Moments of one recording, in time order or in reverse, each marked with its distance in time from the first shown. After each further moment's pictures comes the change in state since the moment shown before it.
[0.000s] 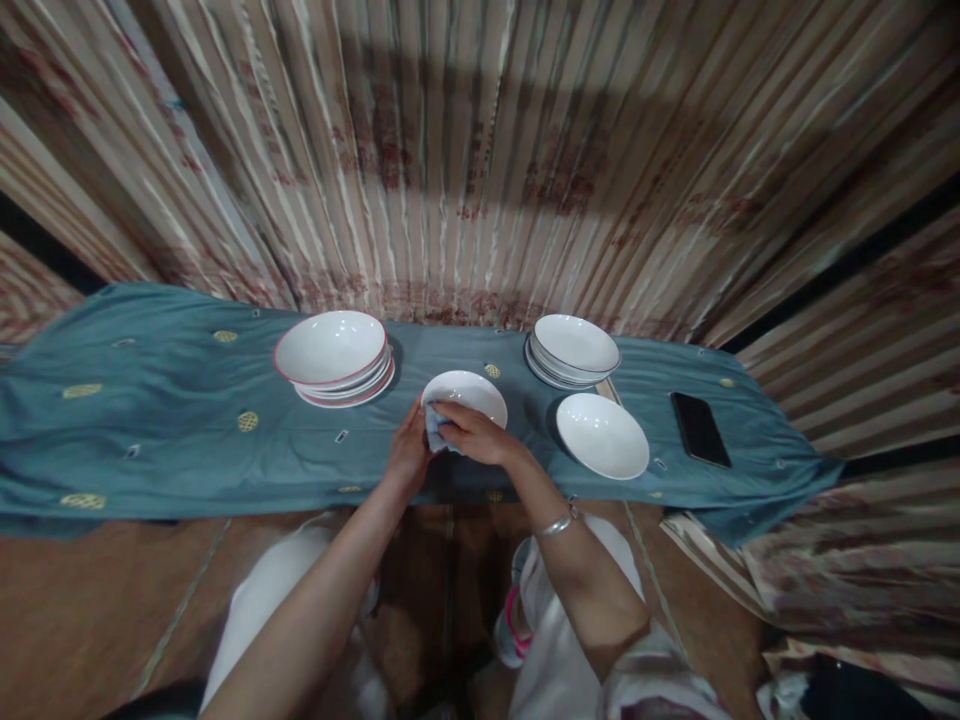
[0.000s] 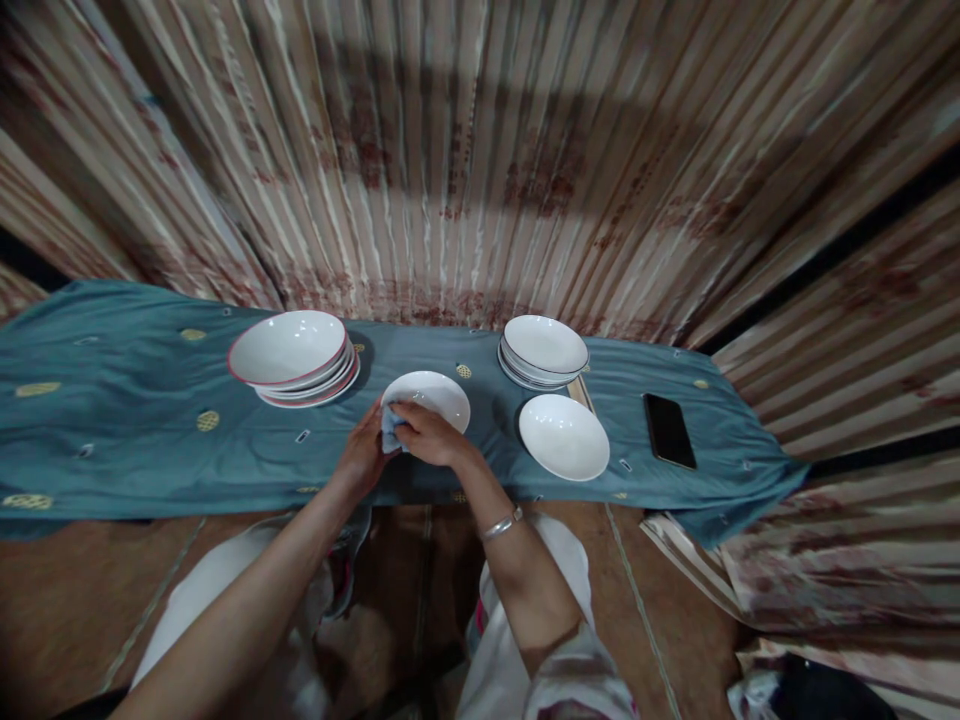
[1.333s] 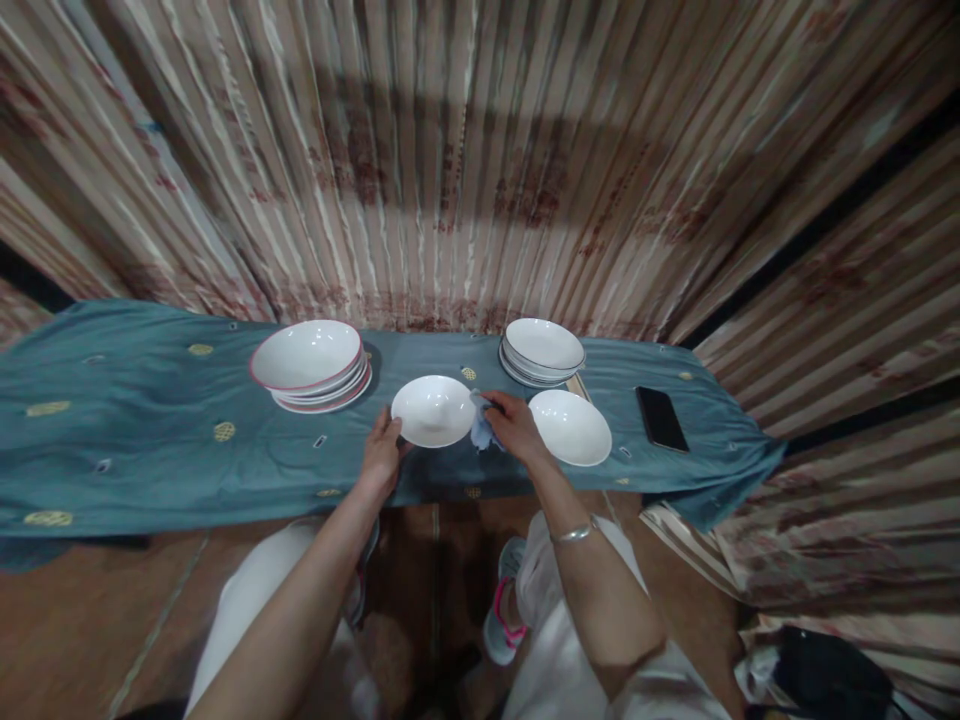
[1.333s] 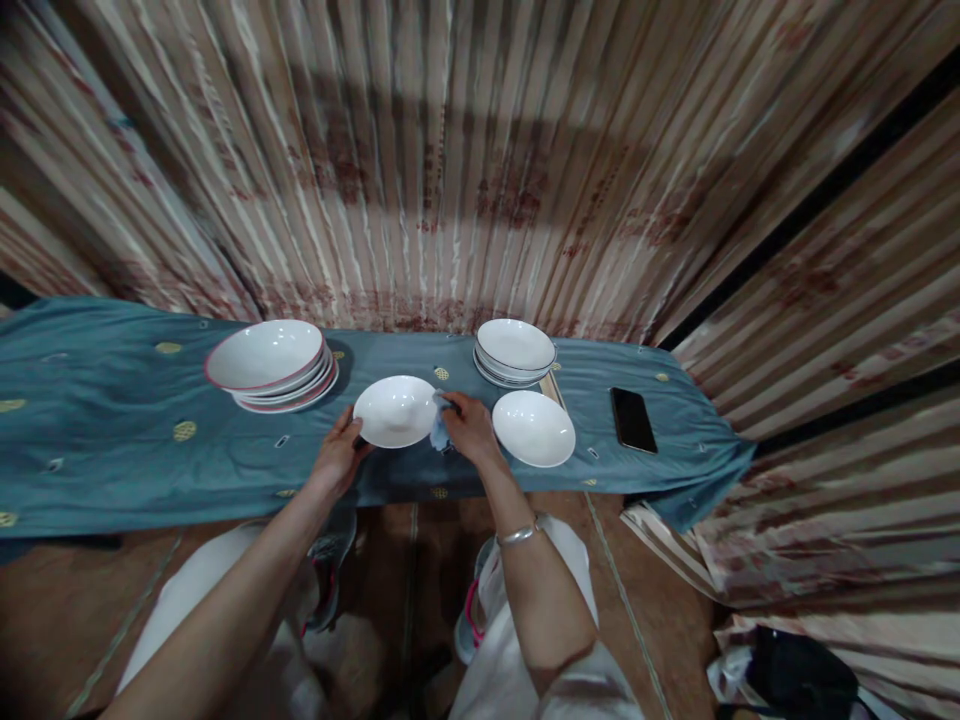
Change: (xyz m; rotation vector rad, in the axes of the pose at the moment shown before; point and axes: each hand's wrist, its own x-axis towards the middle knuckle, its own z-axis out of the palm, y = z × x) left_hand 0.001 -0.002 -0.004 0.063 0.165 -0.016; right_hand -0.062 0.000 -0.049 0.037 0.525 0.357
